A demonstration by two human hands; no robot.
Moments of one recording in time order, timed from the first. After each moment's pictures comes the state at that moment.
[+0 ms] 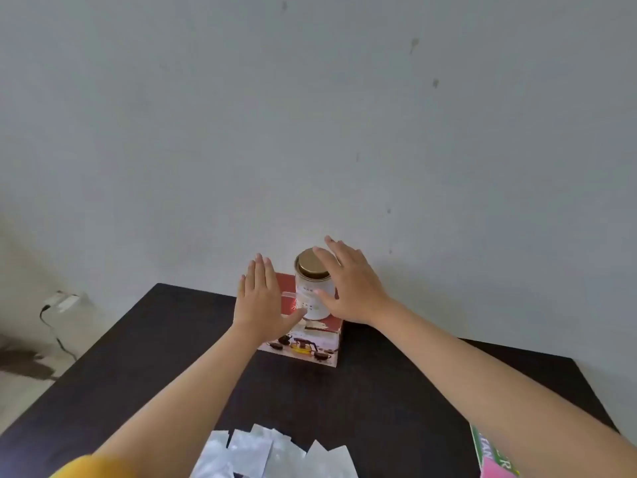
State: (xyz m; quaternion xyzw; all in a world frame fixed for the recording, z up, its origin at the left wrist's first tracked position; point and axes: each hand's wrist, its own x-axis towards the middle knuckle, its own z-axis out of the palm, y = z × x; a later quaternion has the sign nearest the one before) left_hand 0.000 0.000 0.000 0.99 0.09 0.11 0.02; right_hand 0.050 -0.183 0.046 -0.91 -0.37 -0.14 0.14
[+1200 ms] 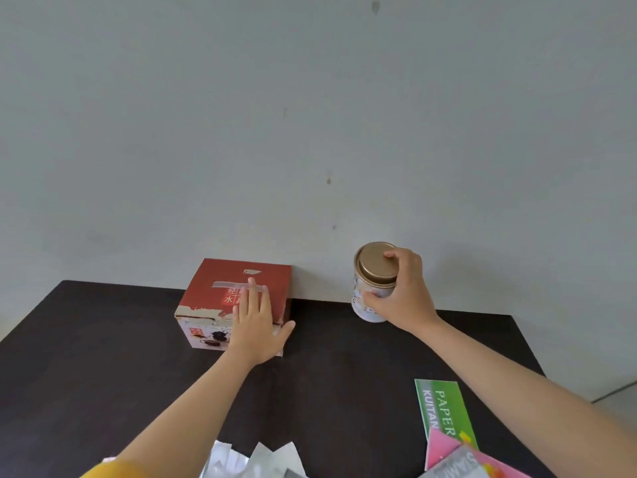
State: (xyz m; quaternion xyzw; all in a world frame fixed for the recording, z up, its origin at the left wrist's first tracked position) left_hand 0.056 -0.082 -0.105 0.99 0.02 0.00 0.13; right_hand 0.086 -0.357 -0.026 -0.91 -0.11 -0.15 0.38
